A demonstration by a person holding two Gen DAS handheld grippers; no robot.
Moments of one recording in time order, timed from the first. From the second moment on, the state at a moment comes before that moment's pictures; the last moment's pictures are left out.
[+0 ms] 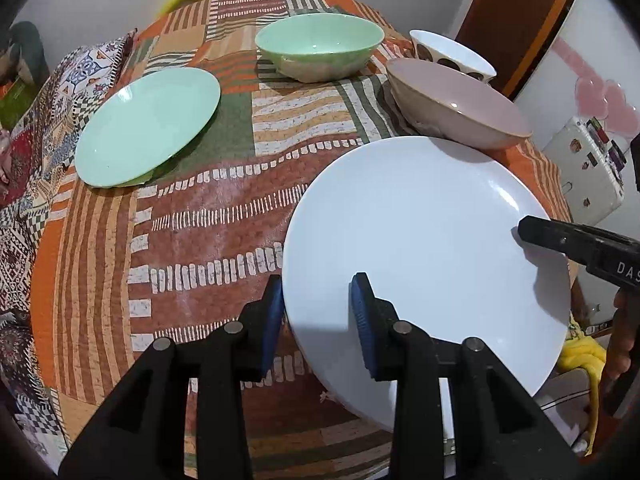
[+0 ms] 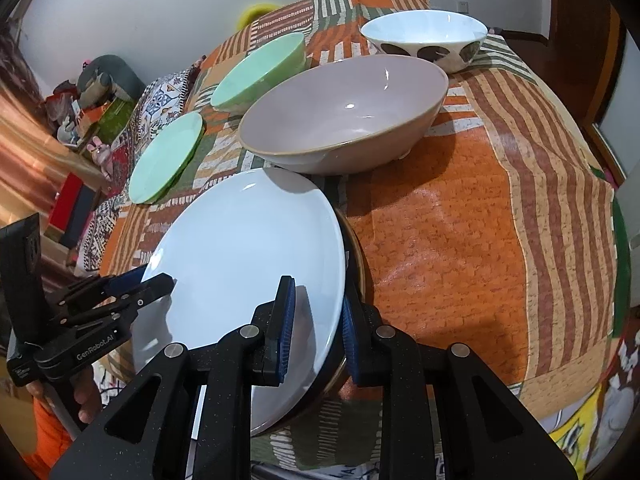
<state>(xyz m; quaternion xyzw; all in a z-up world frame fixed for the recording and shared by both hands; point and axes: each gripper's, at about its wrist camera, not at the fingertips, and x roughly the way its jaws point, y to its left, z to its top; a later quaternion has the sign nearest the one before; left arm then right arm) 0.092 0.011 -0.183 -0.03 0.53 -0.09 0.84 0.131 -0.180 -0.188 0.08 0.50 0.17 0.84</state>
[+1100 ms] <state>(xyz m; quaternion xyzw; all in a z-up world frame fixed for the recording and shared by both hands) 0.039 0.070 -0.084 -0.05 0.40 -0.03 0.91 0.124 -0.134 -0.102 -0.01 0.38 0.19 0.91</state>
